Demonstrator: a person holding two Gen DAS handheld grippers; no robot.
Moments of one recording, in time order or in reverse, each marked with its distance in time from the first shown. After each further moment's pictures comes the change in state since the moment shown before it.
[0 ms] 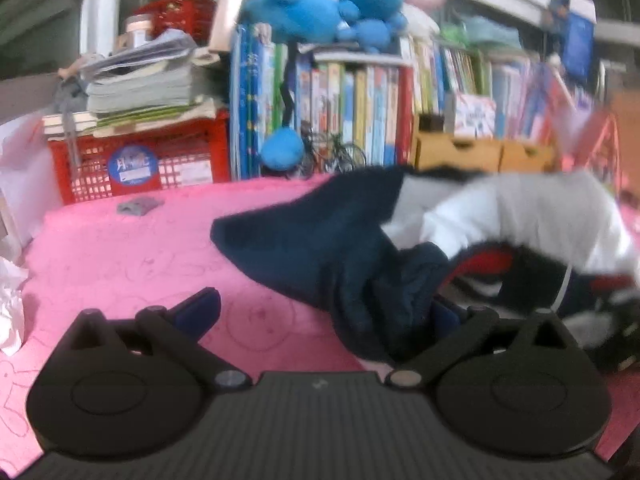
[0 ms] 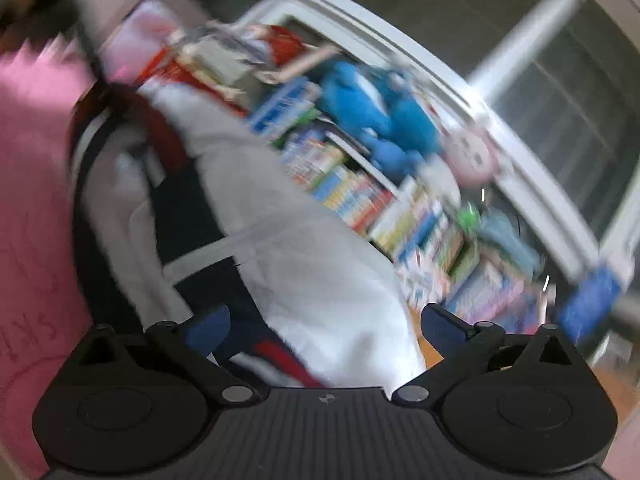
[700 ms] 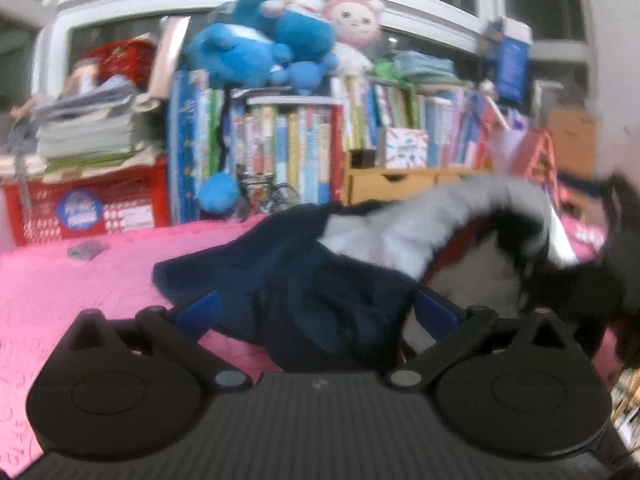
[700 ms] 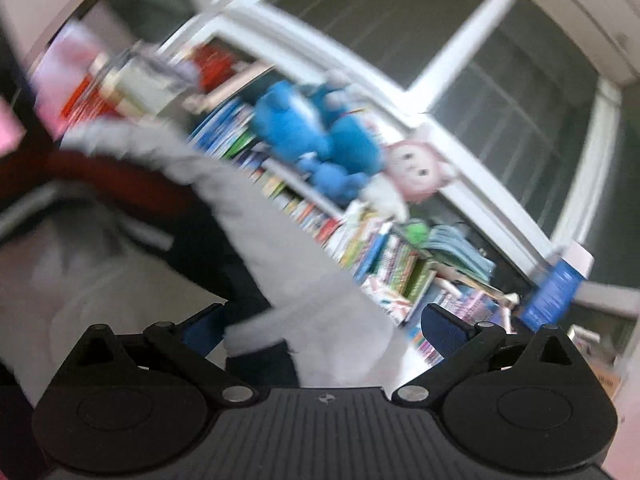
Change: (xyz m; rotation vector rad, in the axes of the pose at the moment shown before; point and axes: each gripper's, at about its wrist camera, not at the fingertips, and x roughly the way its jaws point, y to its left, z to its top) left arm -0.015 -0.032 0.001 0.117 -0.110 -0.173; right arm 0.022 0.004 0.047 0.241 -0.043 -0.205
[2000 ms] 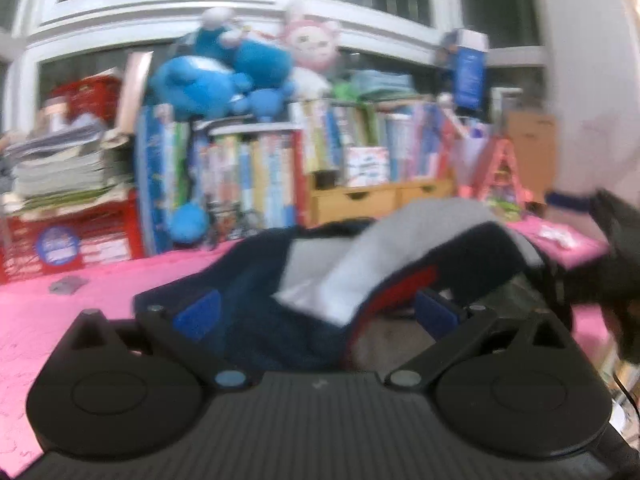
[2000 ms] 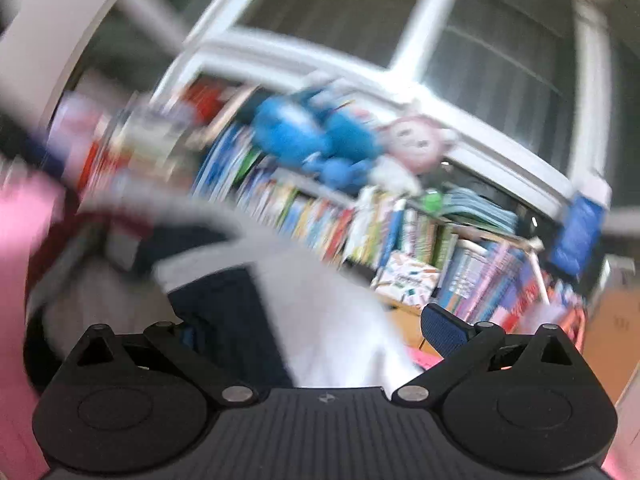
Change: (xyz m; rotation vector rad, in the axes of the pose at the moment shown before) left arm -0.025 -0.008 0.010 0.058 -0.063 -0.109; right arm -0.035 -0.055 -0.001 0.269 0.022 0.139
